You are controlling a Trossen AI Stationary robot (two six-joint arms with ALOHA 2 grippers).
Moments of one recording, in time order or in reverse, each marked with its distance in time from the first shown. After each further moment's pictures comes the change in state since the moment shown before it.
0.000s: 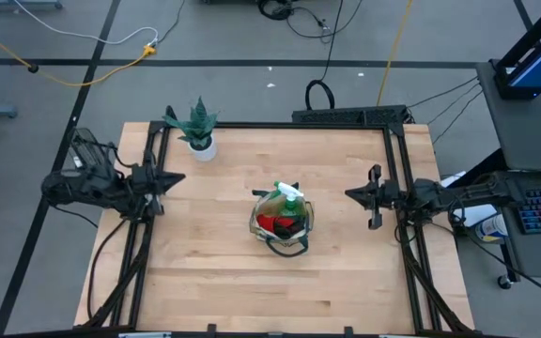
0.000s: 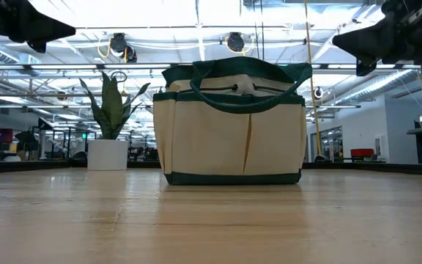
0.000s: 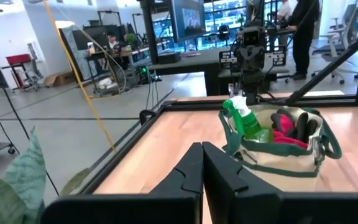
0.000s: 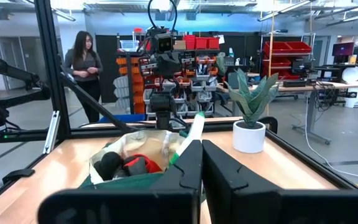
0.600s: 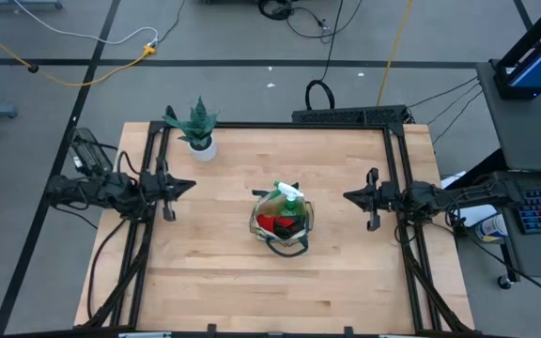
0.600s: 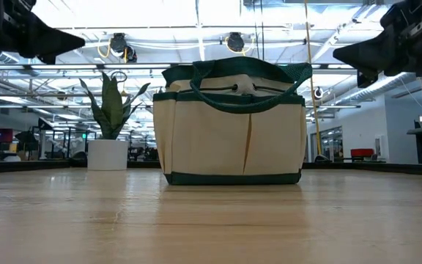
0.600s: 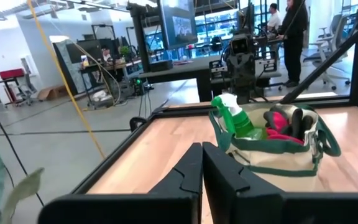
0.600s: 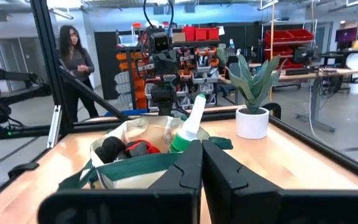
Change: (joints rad) left arm 0.000 0.000 -0.179 0.235 0.036 0.044; right arm 0.000 -0.018 -0.061 0.015 0.000 0.042
